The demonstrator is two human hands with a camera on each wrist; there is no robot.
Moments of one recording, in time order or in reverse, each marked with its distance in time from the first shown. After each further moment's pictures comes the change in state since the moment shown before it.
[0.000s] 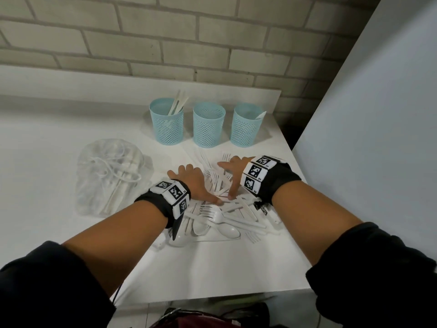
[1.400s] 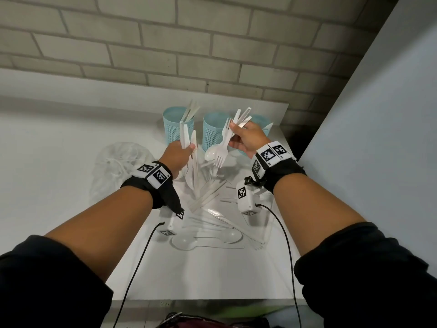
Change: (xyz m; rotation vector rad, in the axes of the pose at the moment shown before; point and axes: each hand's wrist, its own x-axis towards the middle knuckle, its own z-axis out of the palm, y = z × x) left_hand 0.017 -0.045 -0.040 -1.325 0.360 0.010; right_hand 0.012 -0.007 -0.065 1.733 0.453 -0.177
